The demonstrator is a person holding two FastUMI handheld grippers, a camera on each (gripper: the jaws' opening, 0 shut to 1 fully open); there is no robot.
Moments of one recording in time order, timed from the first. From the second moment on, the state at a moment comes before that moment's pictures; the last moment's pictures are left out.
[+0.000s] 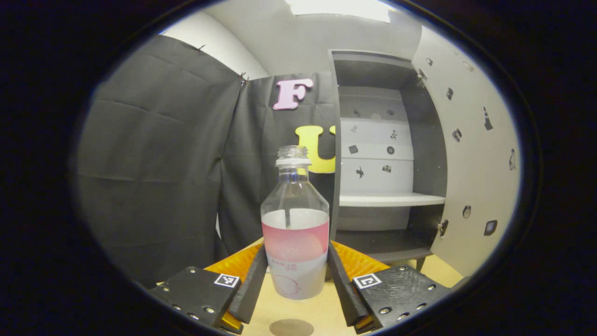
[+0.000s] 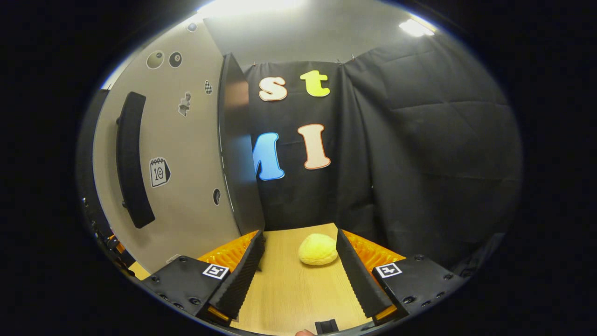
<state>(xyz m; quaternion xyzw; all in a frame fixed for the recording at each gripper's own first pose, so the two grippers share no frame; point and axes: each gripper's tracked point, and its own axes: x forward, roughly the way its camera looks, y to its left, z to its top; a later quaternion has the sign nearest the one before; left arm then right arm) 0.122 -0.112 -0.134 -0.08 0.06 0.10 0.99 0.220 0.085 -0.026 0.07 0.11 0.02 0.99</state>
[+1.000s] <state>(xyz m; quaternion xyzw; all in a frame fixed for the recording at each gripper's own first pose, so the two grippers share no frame) 0.077 -0.148 -0.323 -0.10 0.16 0.15 0.97 0.252 0.078 -0.032 0.01 0.14 0.02 0.99</state>
